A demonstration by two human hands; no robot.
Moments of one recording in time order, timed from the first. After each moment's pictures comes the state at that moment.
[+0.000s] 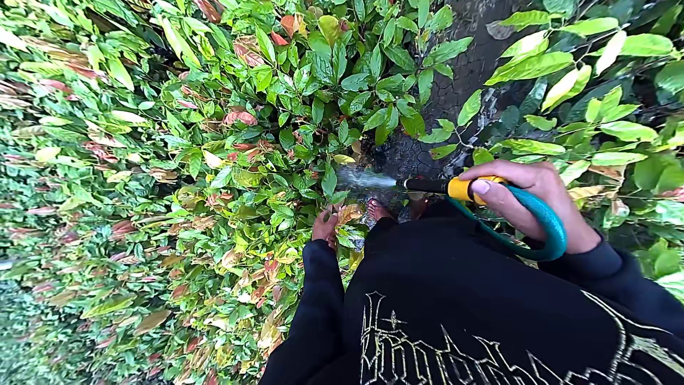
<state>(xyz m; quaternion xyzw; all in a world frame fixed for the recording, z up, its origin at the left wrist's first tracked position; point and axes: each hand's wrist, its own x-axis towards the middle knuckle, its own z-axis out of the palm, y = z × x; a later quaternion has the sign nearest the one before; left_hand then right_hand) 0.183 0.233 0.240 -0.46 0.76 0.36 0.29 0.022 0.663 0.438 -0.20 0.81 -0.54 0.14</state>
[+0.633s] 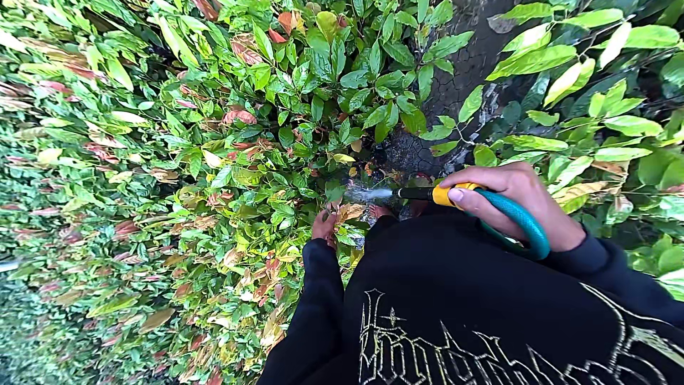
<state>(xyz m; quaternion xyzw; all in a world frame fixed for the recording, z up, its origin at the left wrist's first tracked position) 0.185 0.232 0.240 -0.47 0.75 0.37 0.29 0.021 0.643 0.441 -0.26 0.80 -0.52 0.12</state>
